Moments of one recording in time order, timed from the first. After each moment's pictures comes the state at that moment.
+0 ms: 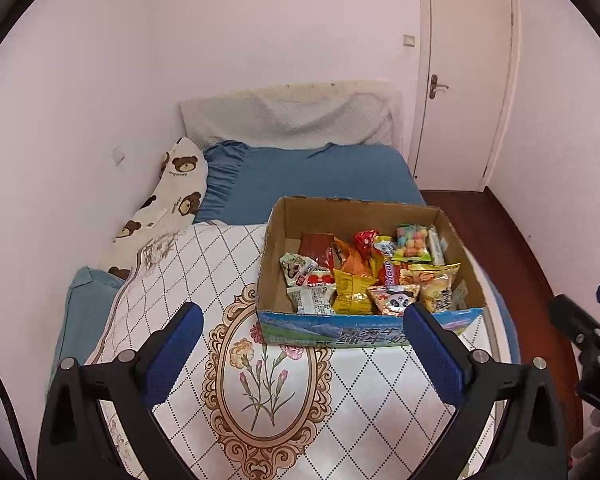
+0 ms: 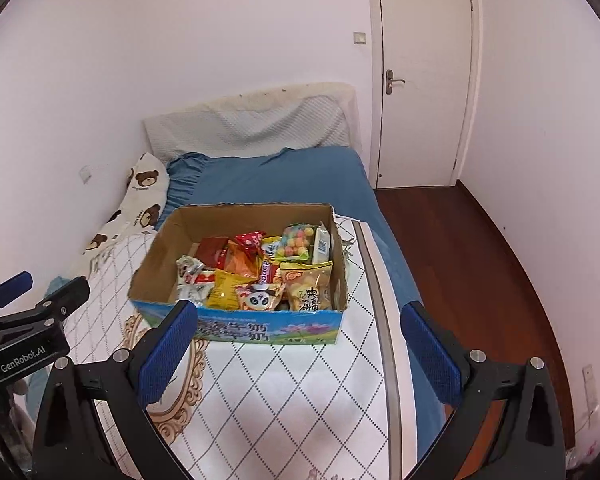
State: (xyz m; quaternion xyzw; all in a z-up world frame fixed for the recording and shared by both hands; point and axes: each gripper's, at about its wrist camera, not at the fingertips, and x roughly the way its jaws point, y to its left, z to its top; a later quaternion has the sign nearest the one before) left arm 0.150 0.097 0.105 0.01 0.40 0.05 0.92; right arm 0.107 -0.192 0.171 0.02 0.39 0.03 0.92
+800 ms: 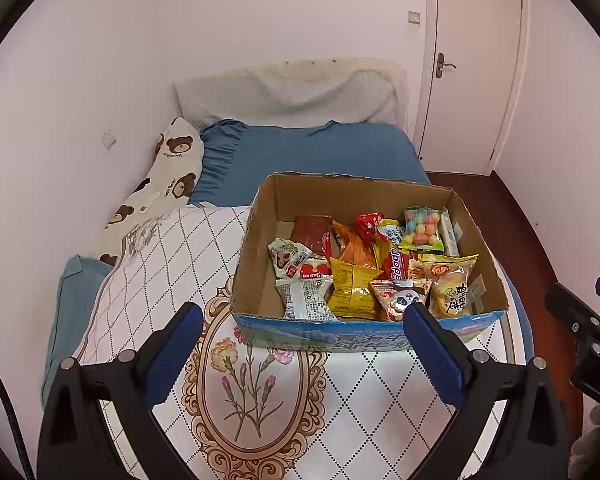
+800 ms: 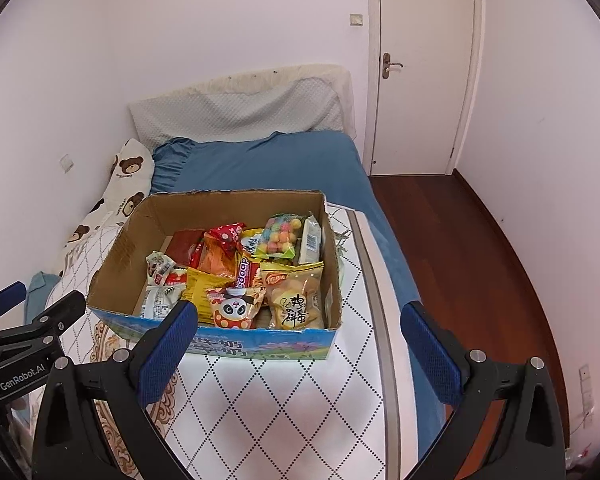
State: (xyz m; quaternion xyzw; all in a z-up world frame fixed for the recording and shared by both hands) left arm 0.192 0.086 0.063 0.01 0.43 0.06 0.90; right arm 0.169 -0.196 0.119 0.02 0.42 0.02 0.91
